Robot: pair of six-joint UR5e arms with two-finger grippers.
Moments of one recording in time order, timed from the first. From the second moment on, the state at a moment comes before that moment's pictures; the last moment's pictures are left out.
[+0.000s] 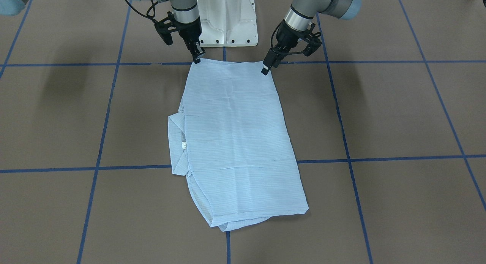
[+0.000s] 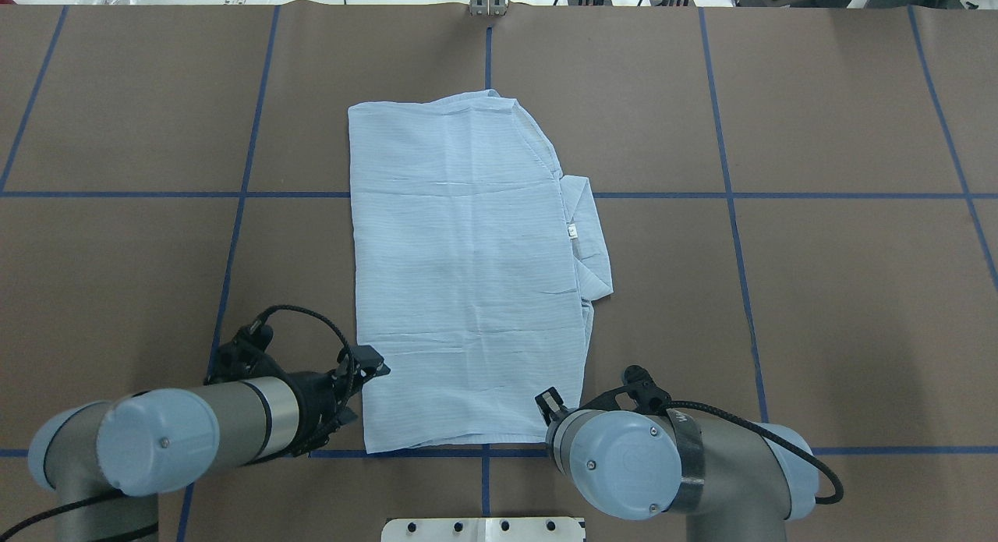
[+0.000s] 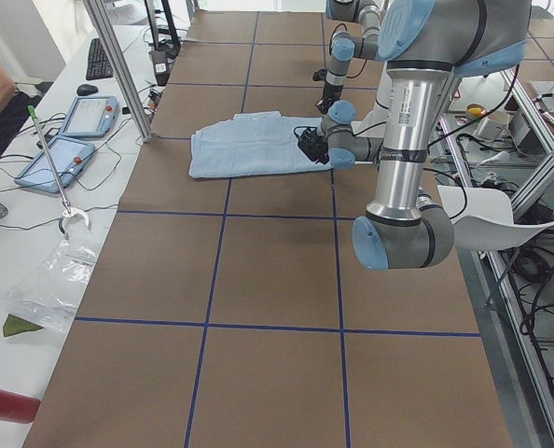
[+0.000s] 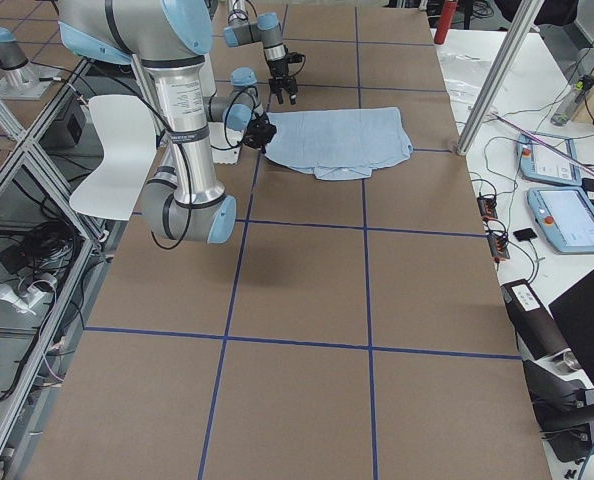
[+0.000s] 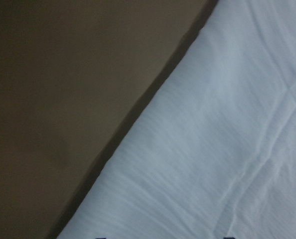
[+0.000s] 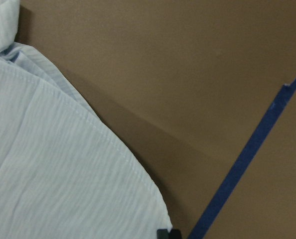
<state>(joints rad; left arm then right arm) -0.19 -1.75 -1.98 -2.14 -1.48 -2.32 0.13 -1.15 1.98 -1.57 1.54 2.53</state>
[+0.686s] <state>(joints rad) -0.09 -1.75 -1.97 -2.08 -1.44 -2.41 0.13 -1.15 1.99 -1.57 1.54 2.52</state>
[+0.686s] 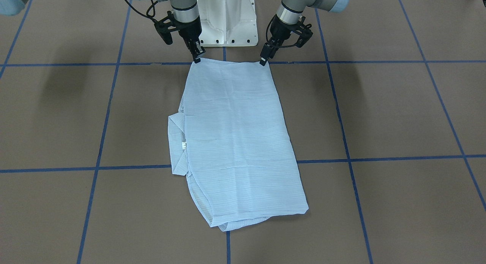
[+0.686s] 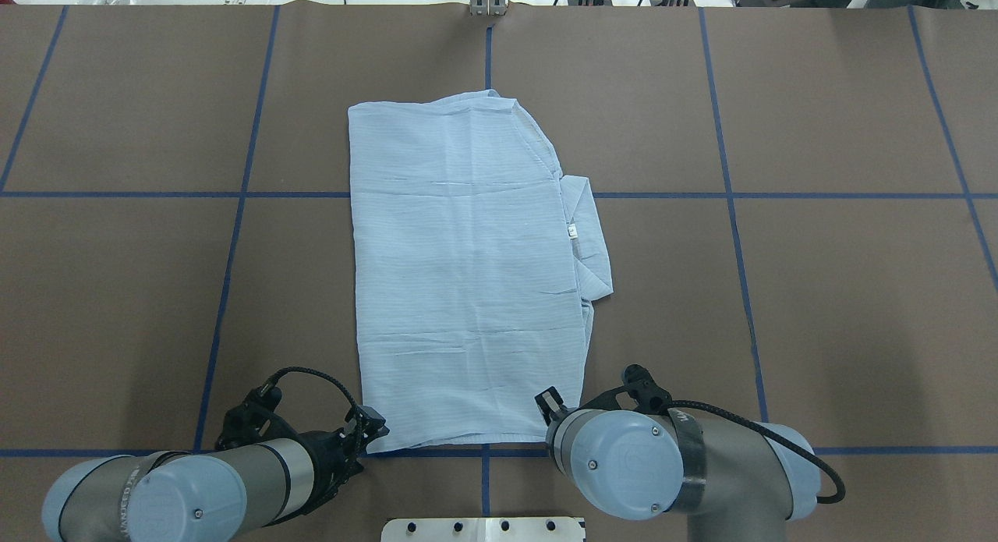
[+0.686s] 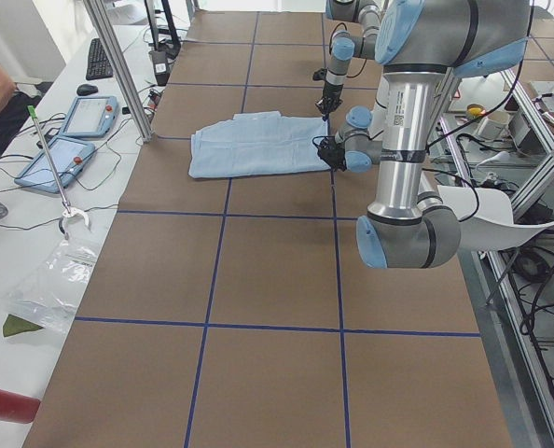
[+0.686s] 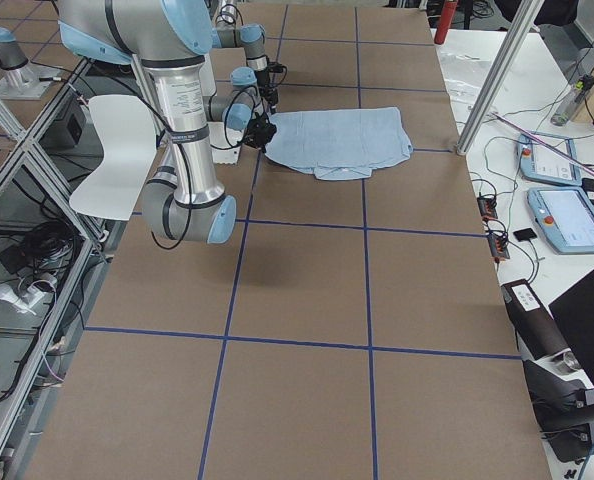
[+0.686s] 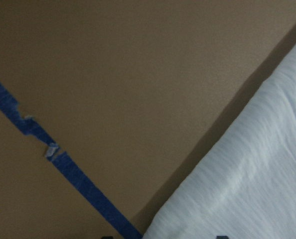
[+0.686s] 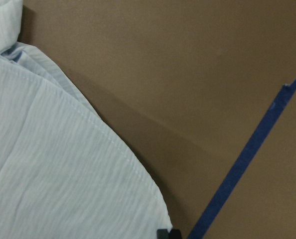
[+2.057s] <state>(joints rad) -0.11 -1.75 -2.25 -1.97 -1.43 -2.41 0.16 -1.13 2.20 -1.85 1.50 2.53</state>
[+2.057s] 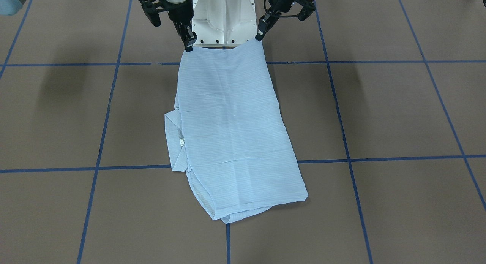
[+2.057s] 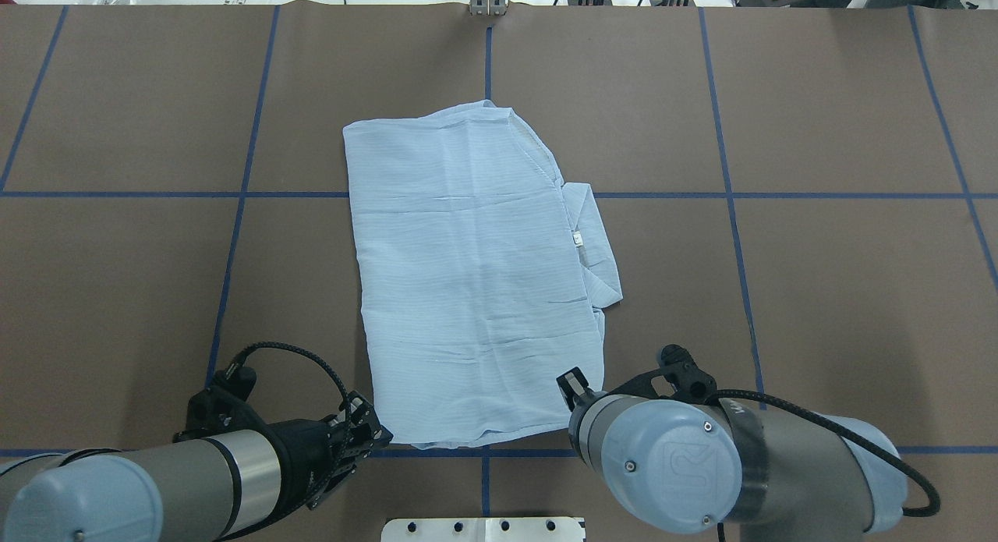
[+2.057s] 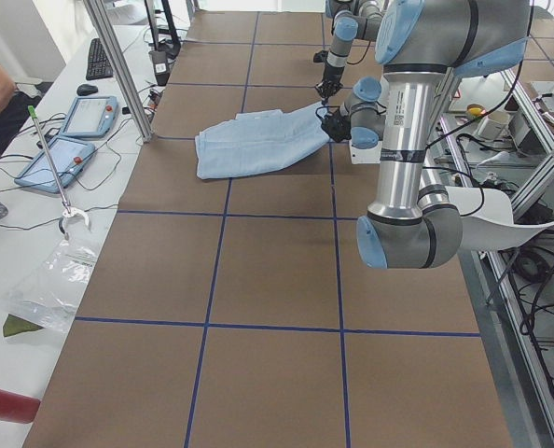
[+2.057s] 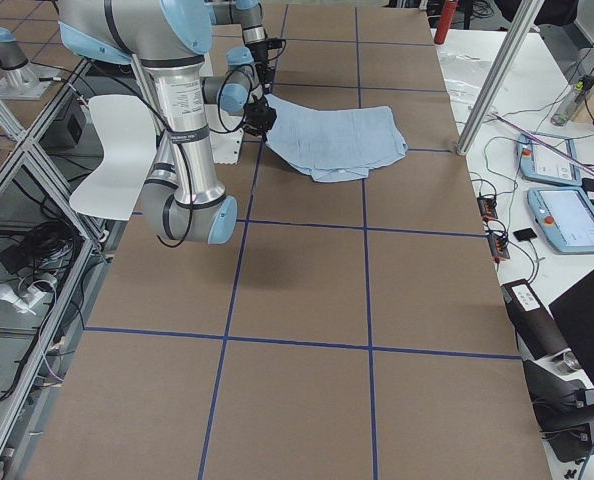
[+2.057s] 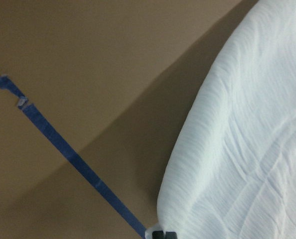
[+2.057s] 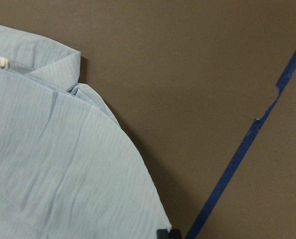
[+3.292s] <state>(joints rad) -0.58 -1.98 -1.98 -1.88 -1.64 -2.08 0.58 -0.76 1.64 -1.61 1.66 2.23</state>
